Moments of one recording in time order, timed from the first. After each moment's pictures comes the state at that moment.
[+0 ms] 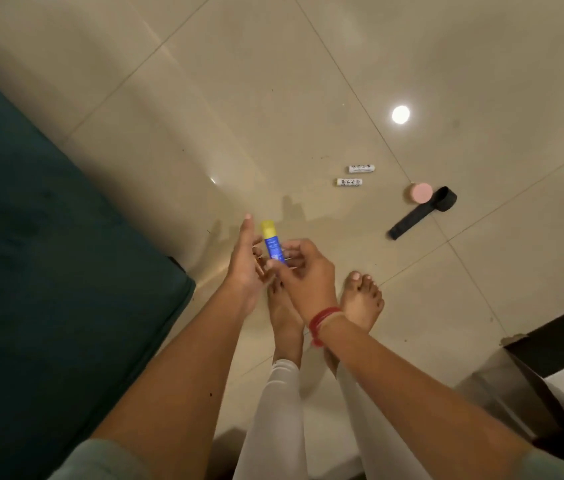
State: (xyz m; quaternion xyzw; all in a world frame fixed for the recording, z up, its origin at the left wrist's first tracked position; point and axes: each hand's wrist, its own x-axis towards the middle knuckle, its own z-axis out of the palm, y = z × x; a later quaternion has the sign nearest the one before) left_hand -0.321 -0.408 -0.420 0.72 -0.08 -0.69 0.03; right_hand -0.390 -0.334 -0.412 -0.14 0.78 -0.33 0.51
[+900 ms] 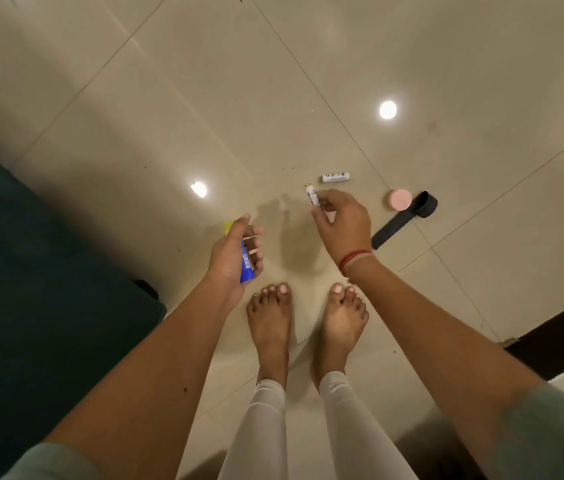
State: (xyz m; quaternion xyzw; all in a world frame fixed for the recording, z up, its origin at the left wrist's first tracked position) left_hand -0.356 -0.428 -0.443 0.70 -0.13 -0.71 0.02; right_hand -0.514 -0.358 -0.481 -0.32 0.86 -0.22 0.34
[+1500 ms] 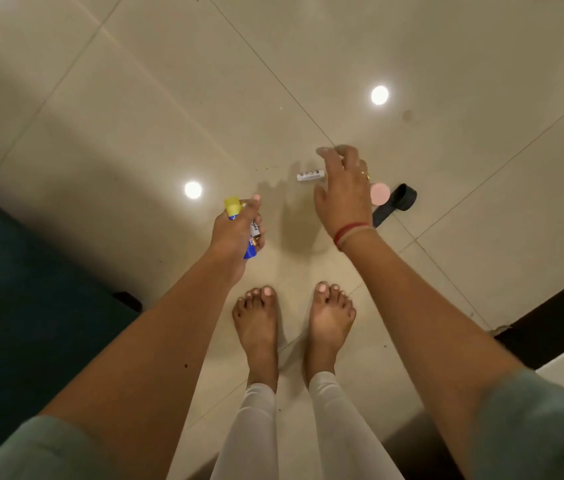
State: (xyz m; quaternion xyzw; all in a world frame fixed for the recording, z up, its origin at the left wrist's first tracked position) left_hand -0.413 -0.439 -0.456 0.69 -0.20 -0.69 0.03; right_hand -0.560 -0.373 -0.489 -0.38 0.88 -0.15 0.26
